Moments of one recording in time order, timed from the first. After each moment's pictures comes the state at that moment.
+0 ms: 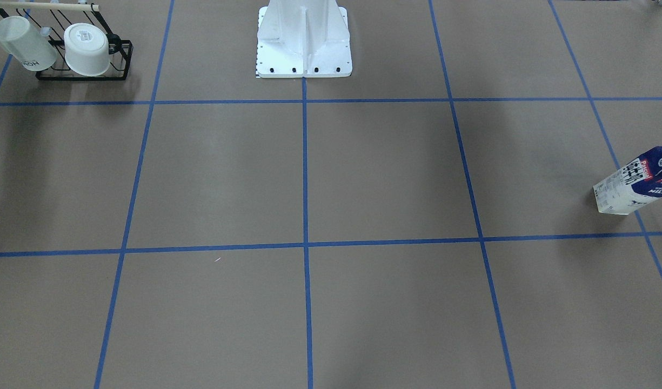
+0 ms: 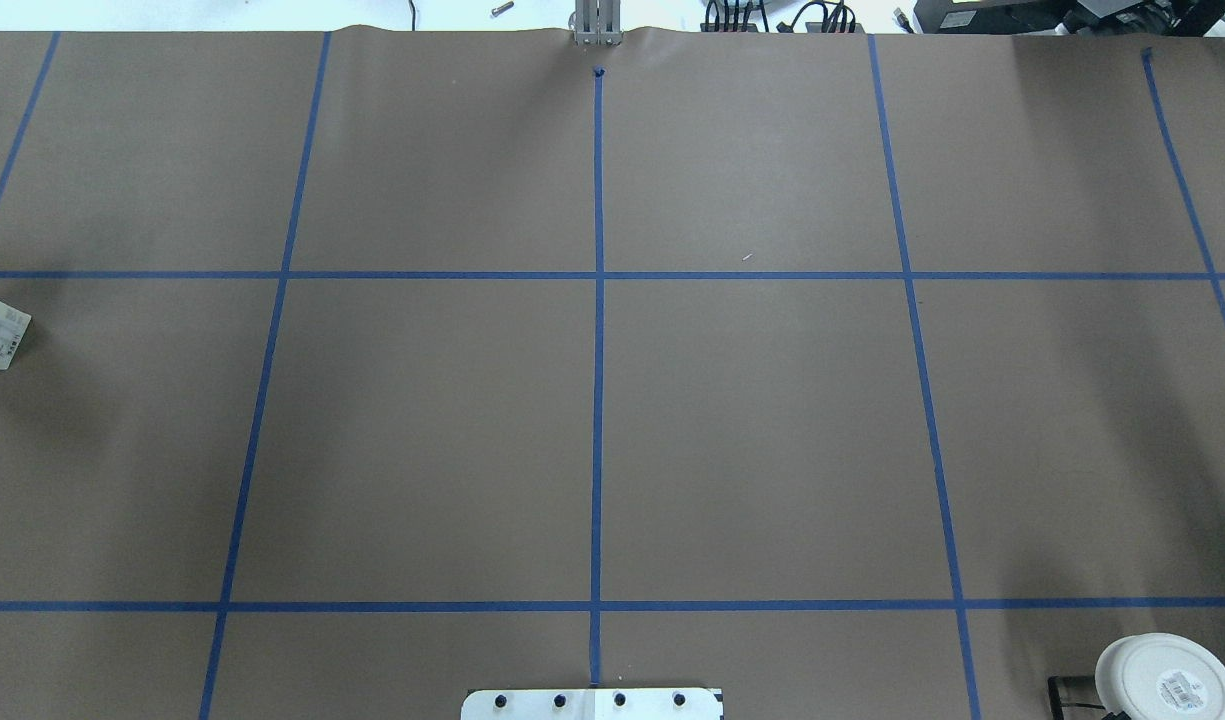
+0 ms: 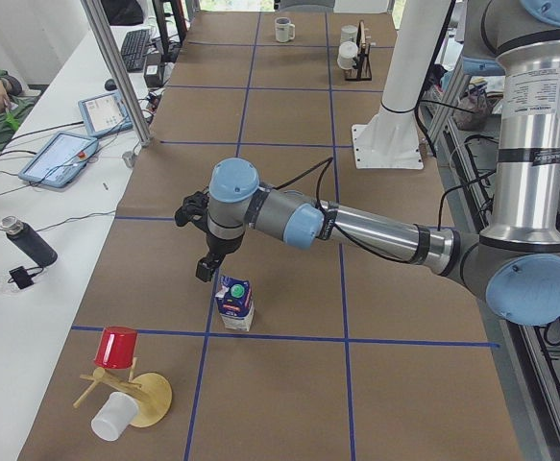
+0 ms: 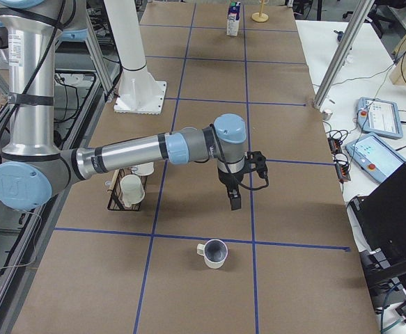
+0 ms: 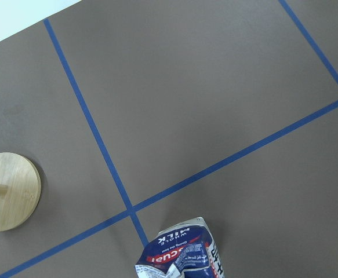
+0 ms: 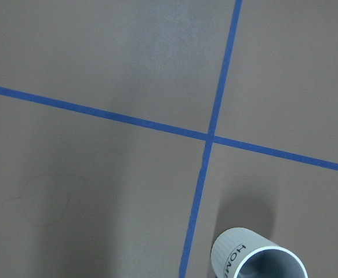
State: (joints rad) left arm -1.52 -1.56 -1.82 -1.74 -2.35 0.16; right arm 1.47 -1.70 1.80 -1.43 2.23 0.03
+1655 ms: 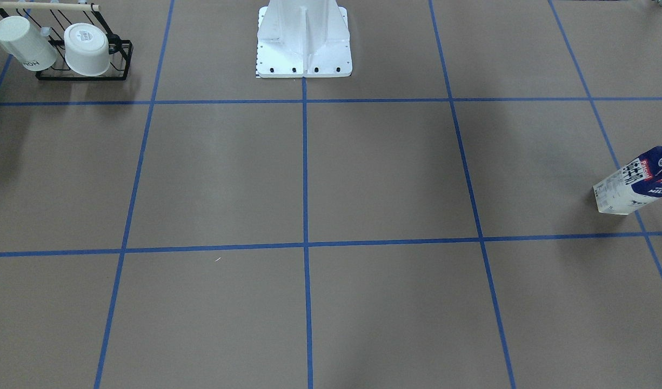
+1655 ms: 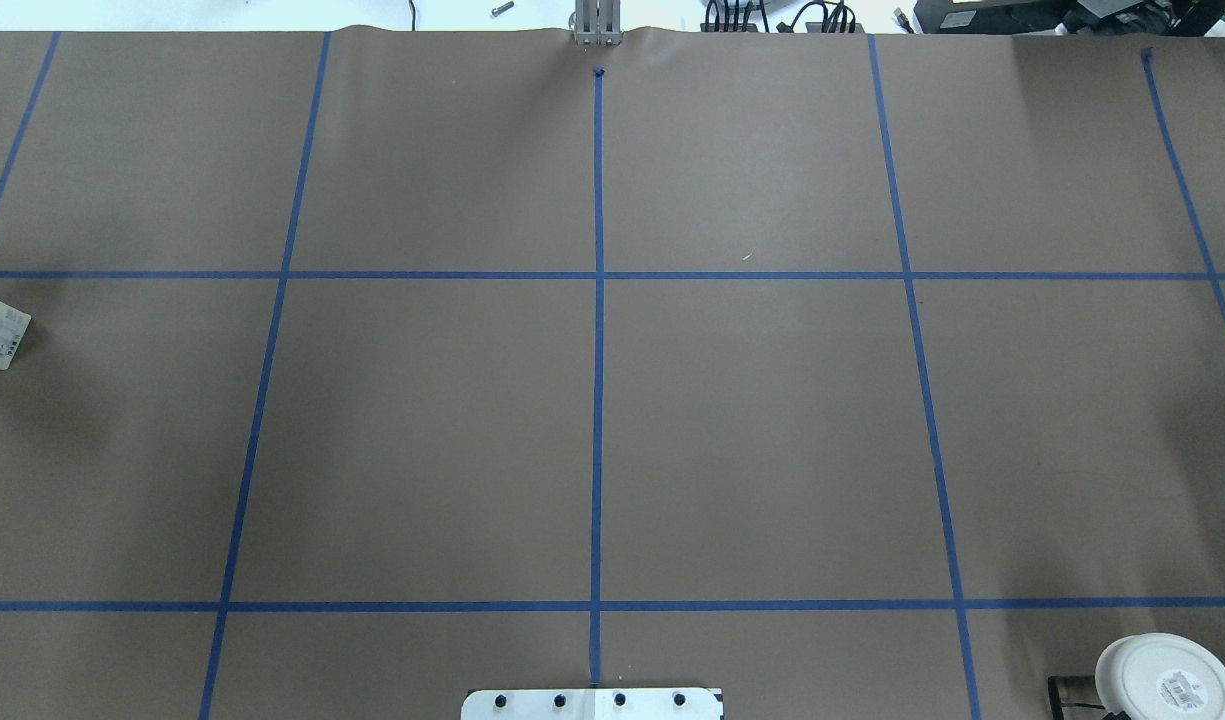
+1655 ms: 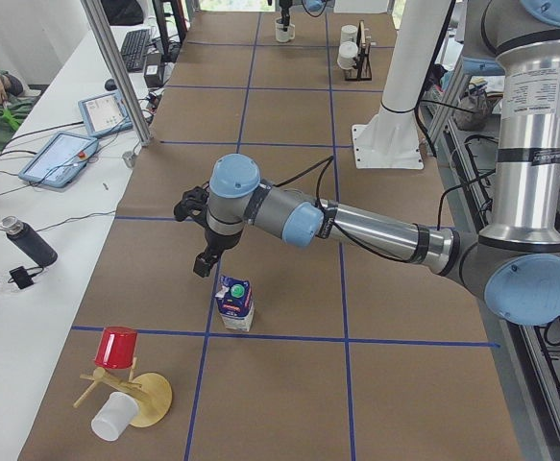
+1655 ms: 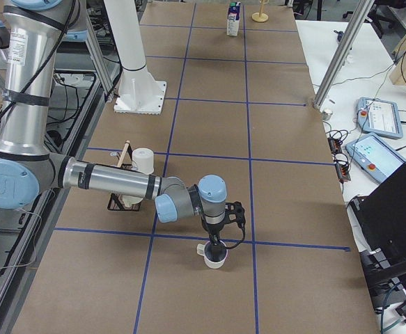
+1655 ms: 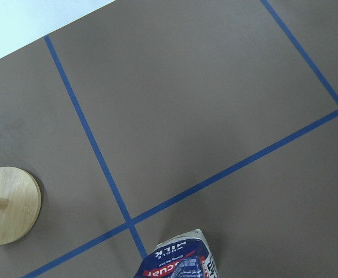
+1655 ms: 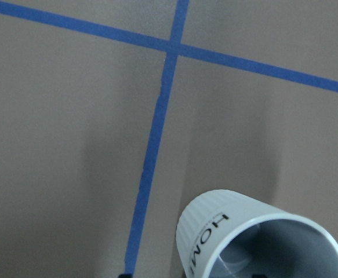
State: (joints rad) left arm -1.52 -1.56 -1.82 -1.77 -2.35 0.14; right arm 1.34 -1.77 1.56 -1.13 2.17 0.14
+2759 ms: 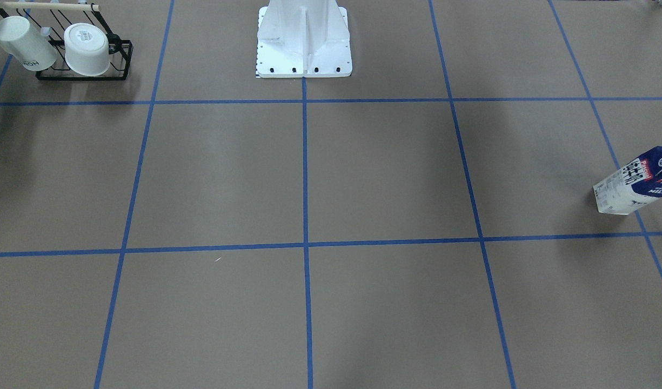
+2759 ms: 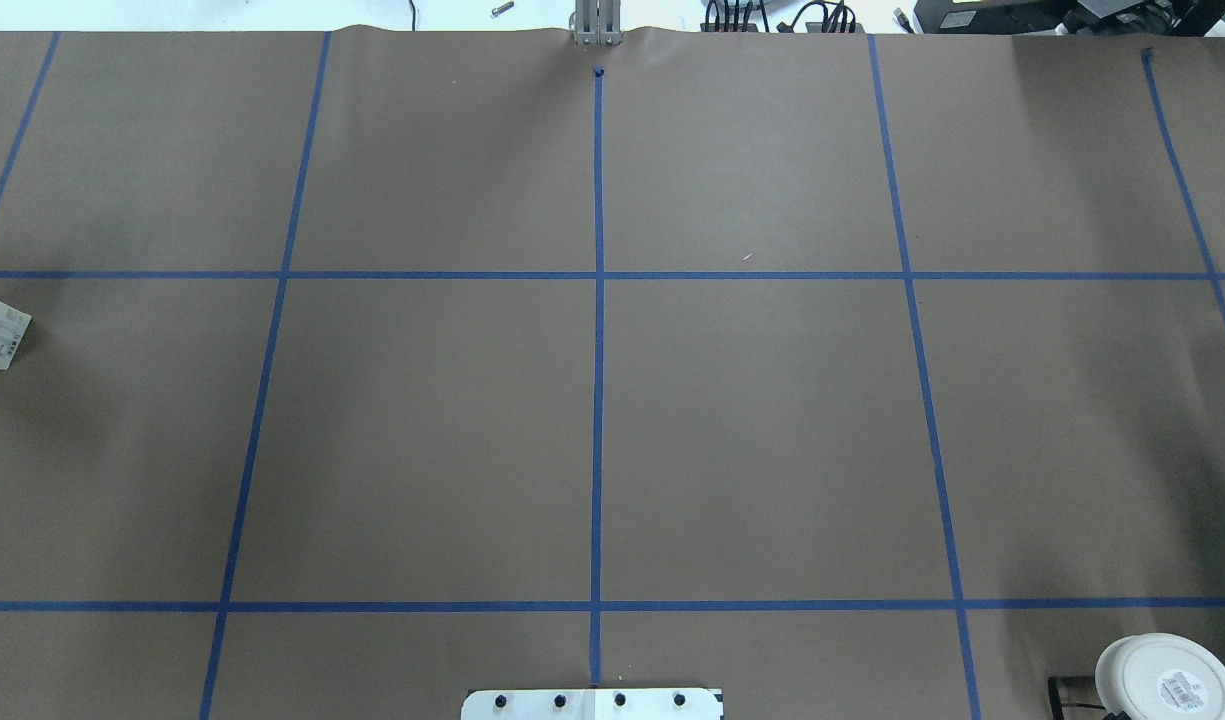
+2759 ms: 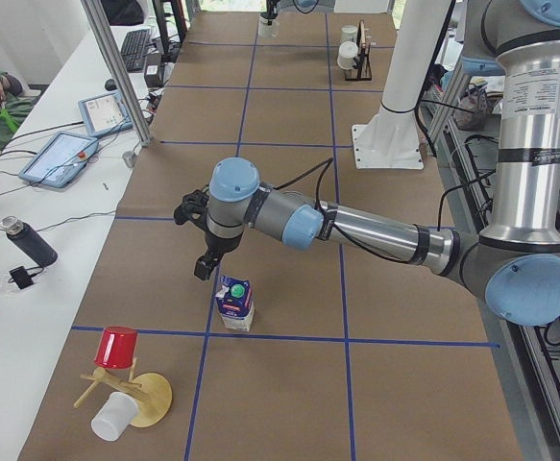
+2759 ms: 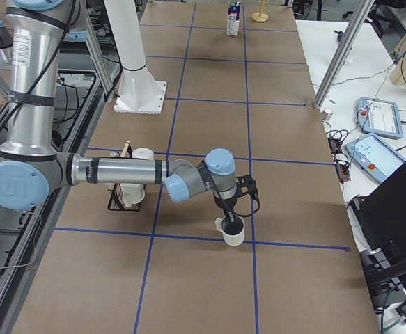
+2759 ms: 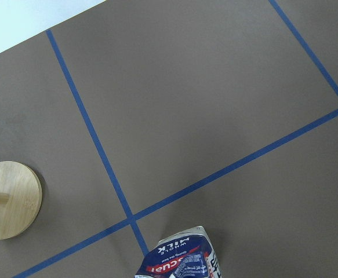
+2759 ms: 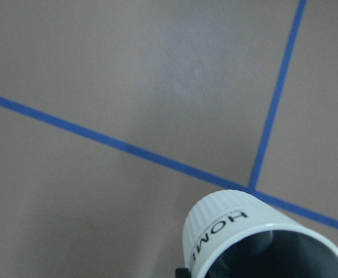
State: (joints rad) left arm -1.52 -1.56 -1.81 -1.77 -2.35 0.14; right arm 1.33 -1.63 1.69 -1.15 2.20 0.13
